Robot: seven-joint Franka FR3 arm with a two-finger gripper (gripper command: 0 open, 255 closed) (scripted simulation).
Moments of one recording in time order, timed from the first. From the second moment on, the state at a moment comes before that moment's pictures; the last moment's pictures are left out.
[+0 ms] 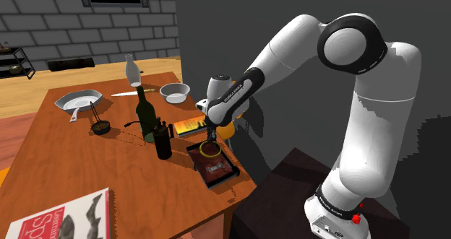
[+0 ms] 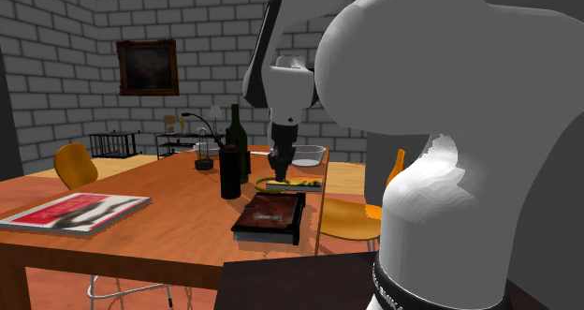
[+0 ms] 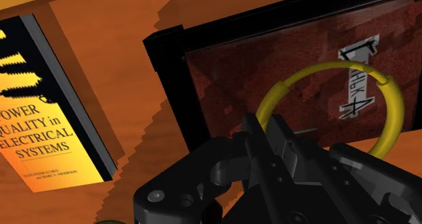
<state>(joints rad) 0.09 0.27 0.11 -2.31 0.07 2.69 -0.86</state>
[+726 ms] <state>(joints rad) 0.09 0.39 0.10 -2.31 0.07 2.80 -0.86</state>
